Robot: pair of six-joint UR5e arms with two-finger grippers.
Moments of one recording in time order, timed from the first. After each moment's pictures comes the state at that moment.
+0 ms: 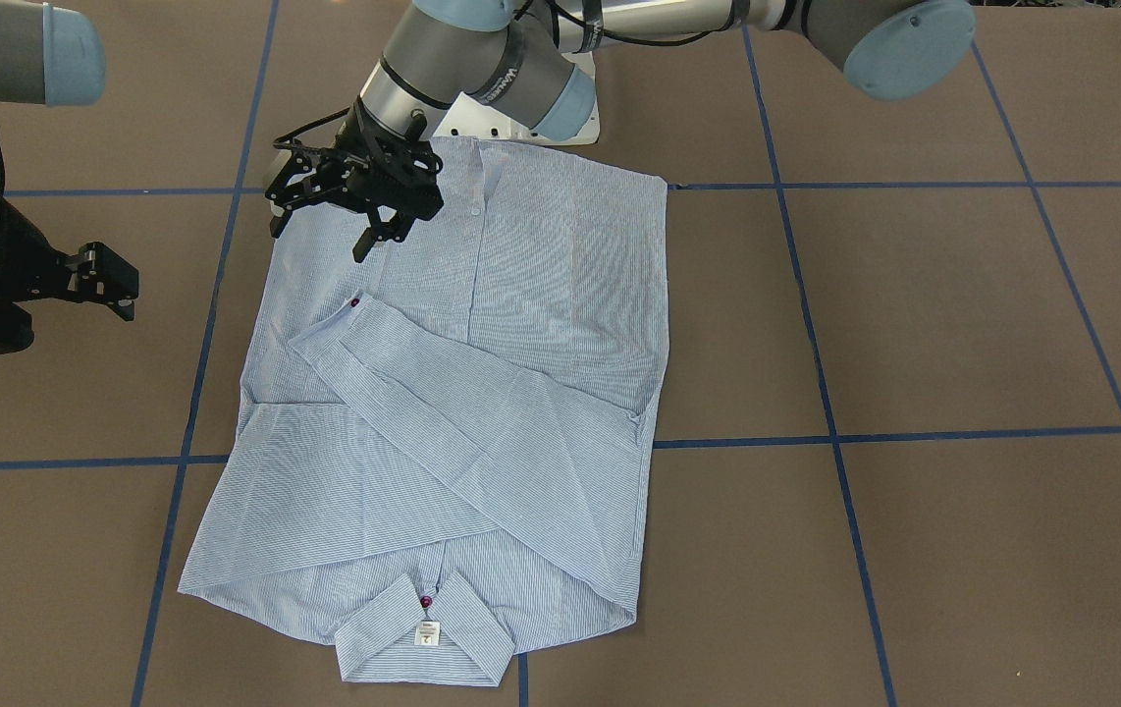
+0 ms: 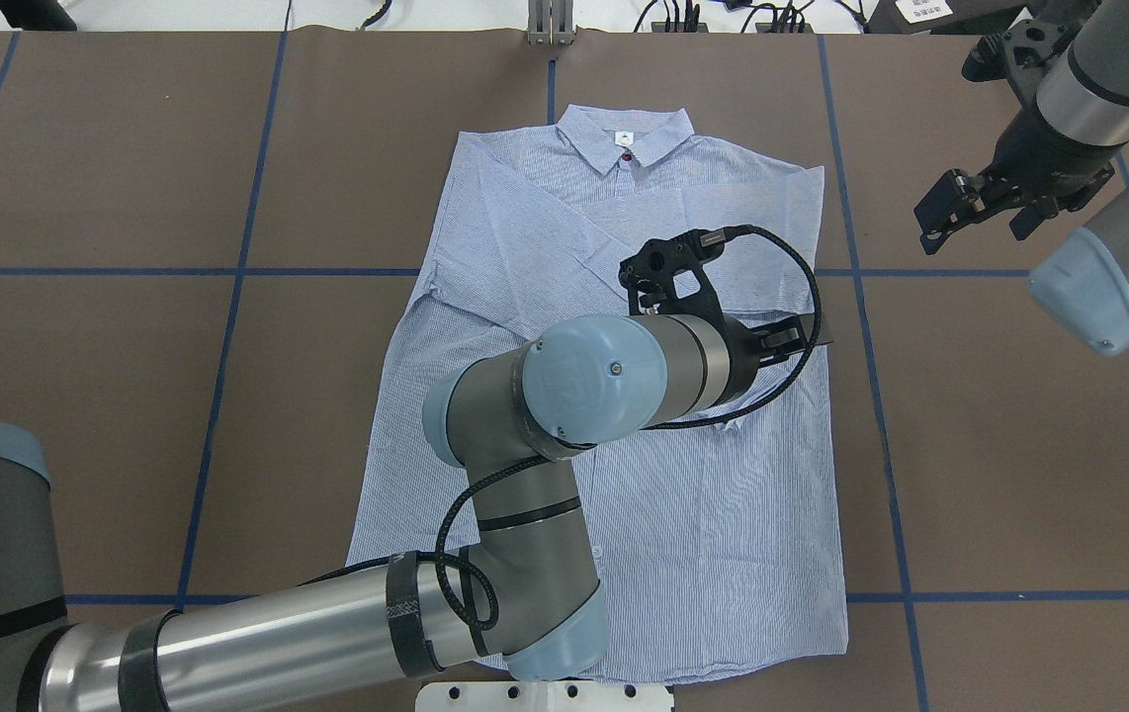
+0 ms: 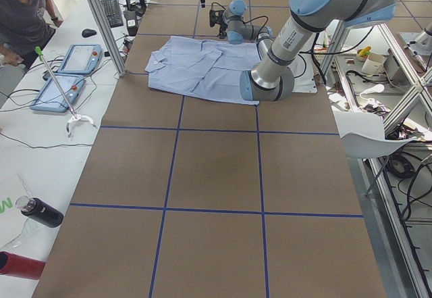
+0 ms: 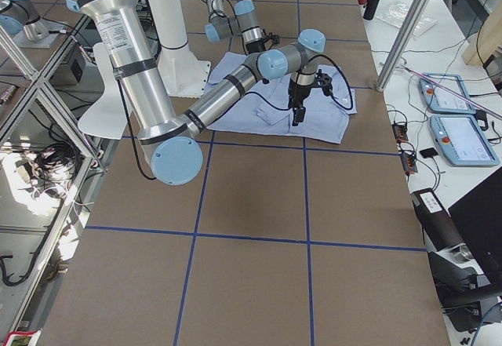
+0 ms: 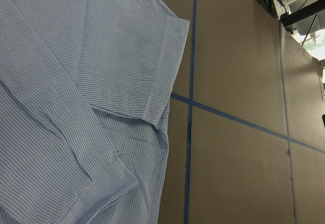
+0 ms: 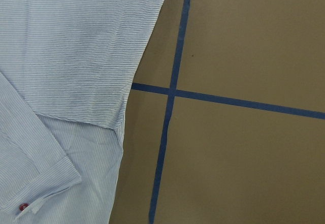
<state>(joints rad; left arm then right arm) -0.36 -2.56 -1.40 -2.24 -1.56 -1.60 1.05 -1.20 1.90 -1.90 2.25 0.47</state>
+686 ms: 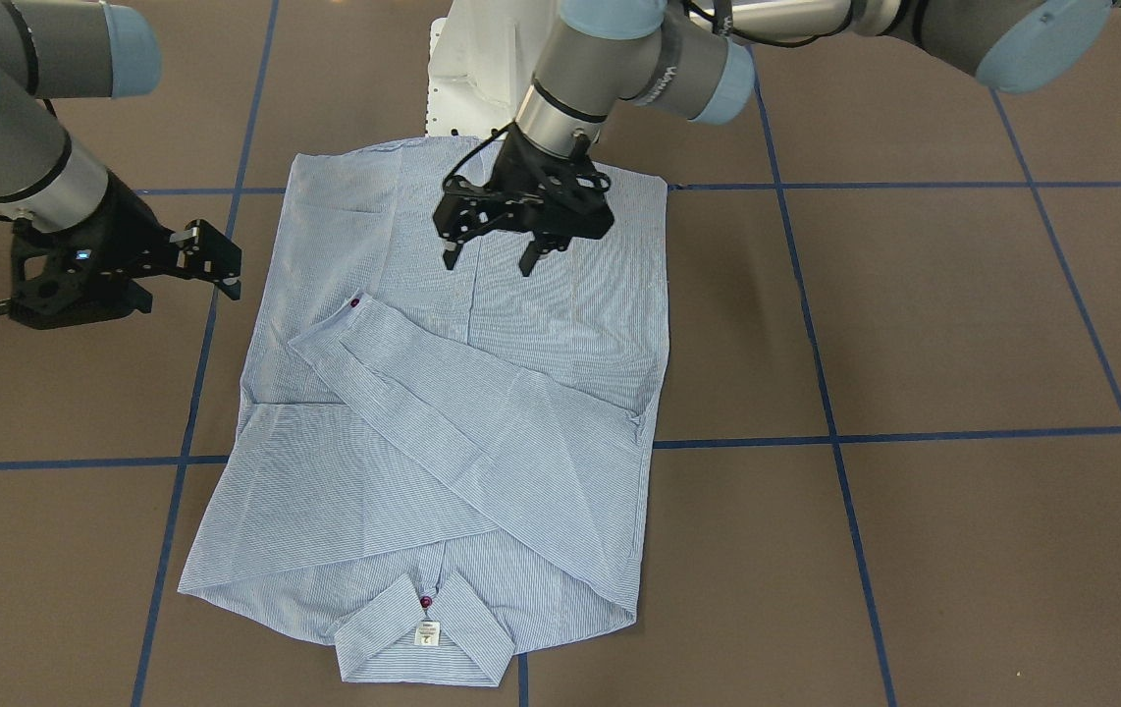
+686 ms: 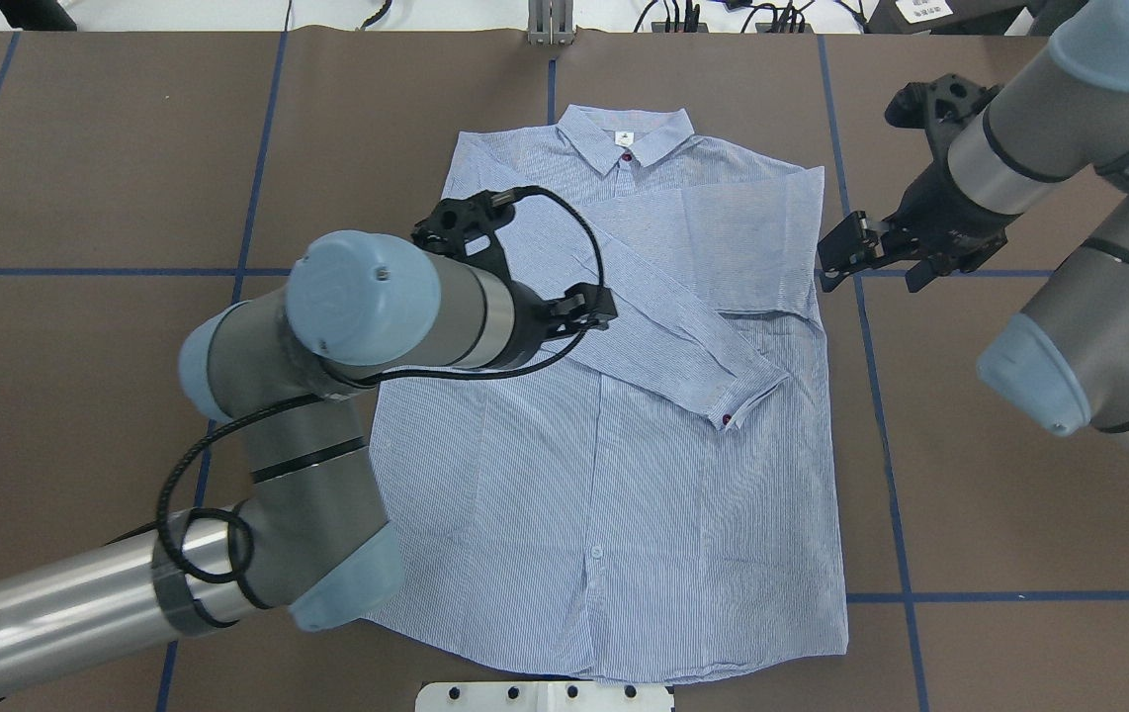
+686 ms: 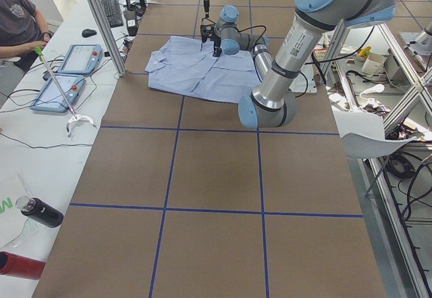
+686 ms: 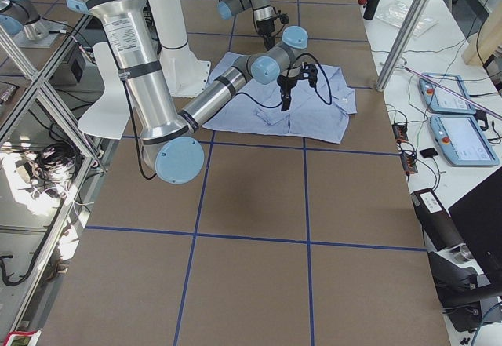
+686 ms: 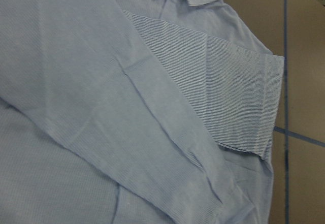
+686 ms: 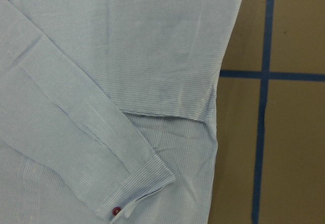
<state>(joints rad) -0.49 -2.22 -1.76 -1.94 -1.74 -1.58 0.88 -1.24 1.94 -1.61 2.24 0.89</state>
